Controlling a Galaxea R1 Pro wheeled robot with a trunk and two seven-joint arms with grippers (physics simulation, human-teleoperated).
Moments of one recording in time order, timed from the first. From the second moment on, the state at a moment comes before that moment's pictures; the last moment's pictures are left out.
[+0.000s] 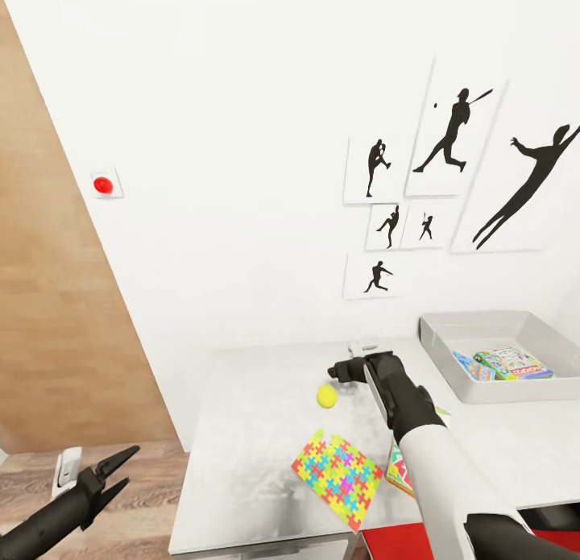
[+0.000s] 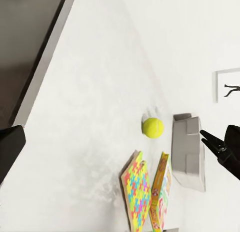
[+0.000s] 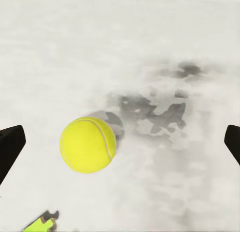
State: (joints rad) left arm 0.04 0.32 0.32 -1.32 1.21 0.79 -0.38; right arm -0.82 0.13 -0.07 -0.79 0.29 0.71 0.22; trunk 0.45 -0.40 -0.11
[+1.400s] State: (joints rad) left arm -0.04 0.29 0.32 -1.34 1.23 0.80 0.24; right arm -1.03 0.17 -0.07 -0.37 0.24 0.69 0.09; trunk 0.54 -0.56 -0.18
